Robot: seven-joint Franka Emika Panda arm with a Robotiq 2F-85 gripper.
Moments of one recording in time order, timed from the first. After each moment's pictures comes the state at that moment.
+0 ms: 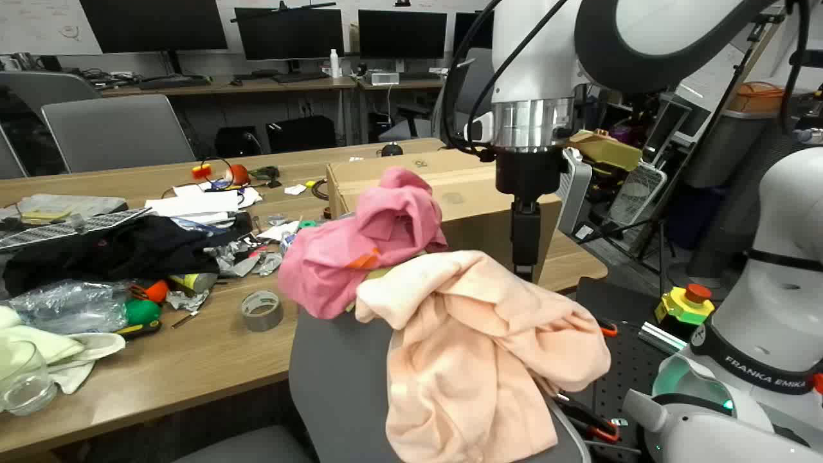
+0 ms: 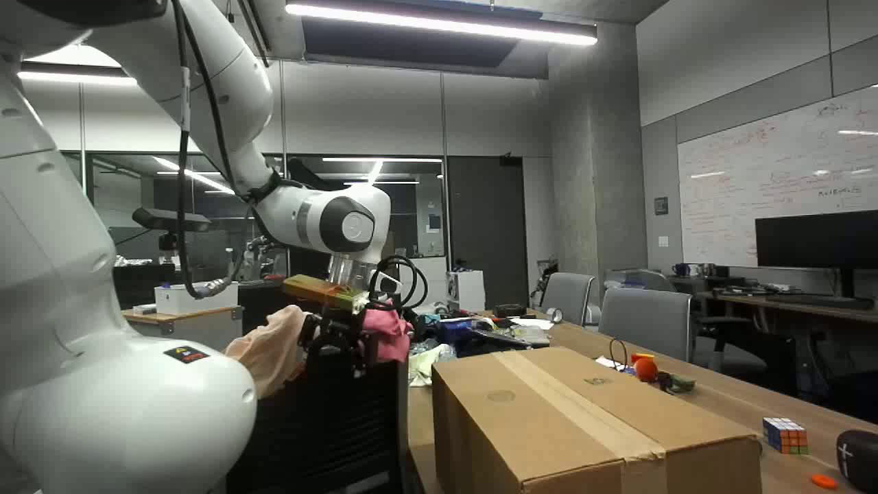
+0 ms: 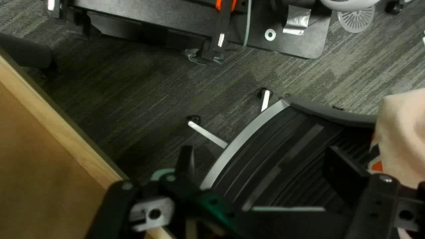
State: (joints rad) arm 0.21 -0.45 0.05 -2.64 0.22 2.04 -0.10
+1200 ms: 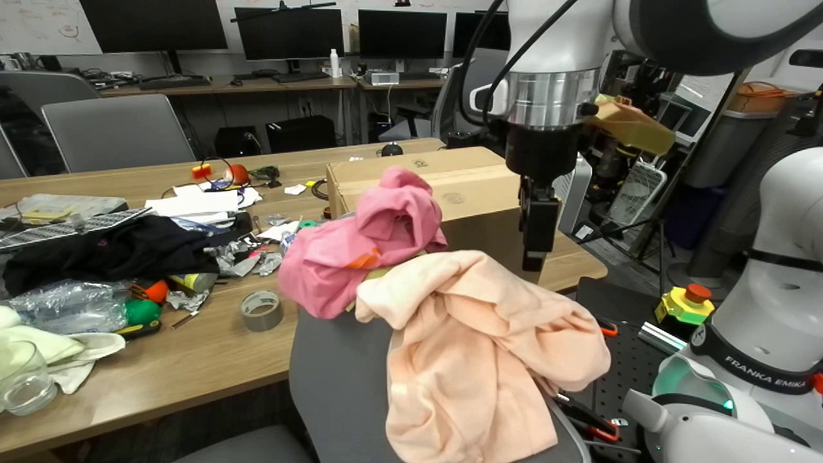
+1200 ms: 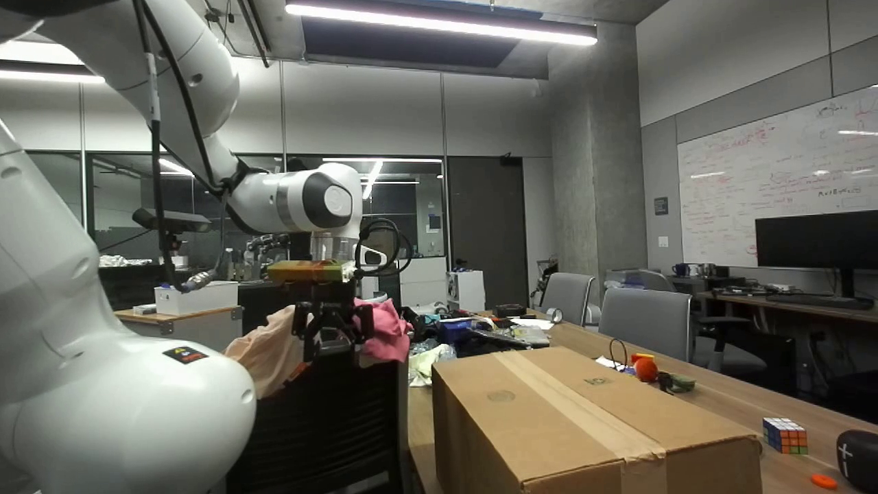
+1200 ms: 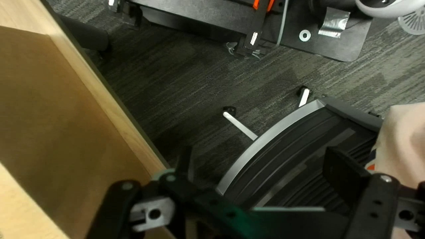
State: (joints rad) arm 0.21 -0.54 0.14 -2.61 0.07 1.98 -0.01
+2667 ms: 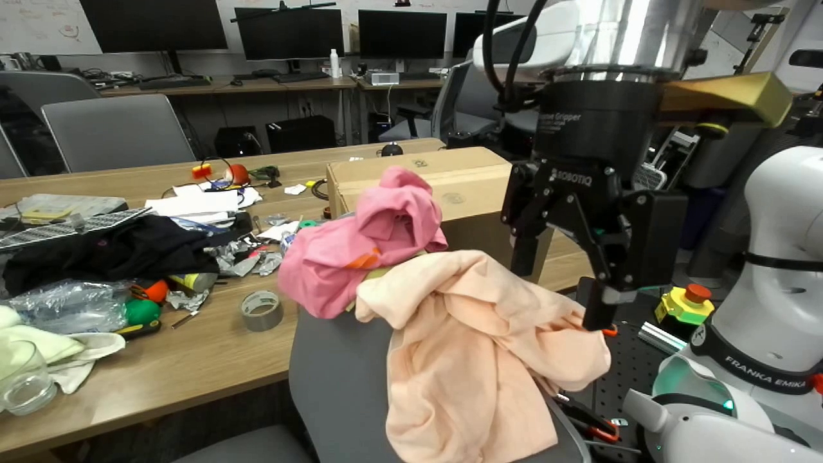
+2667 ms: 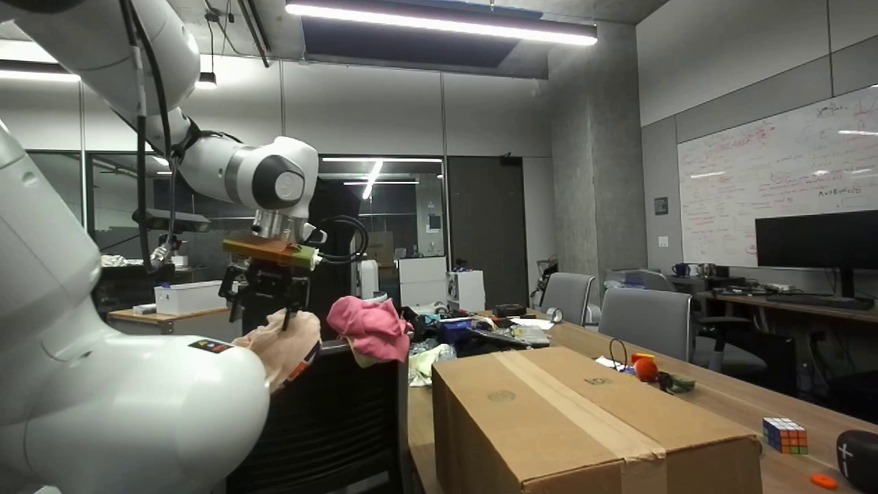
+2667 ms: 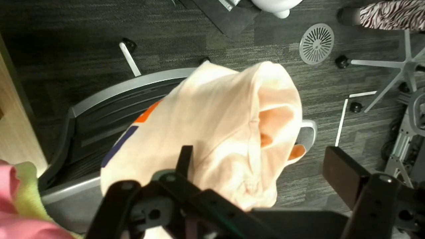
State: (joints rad) arm 0.44 -0.59 0.17 -2.55 0.38 2.02 -0.39
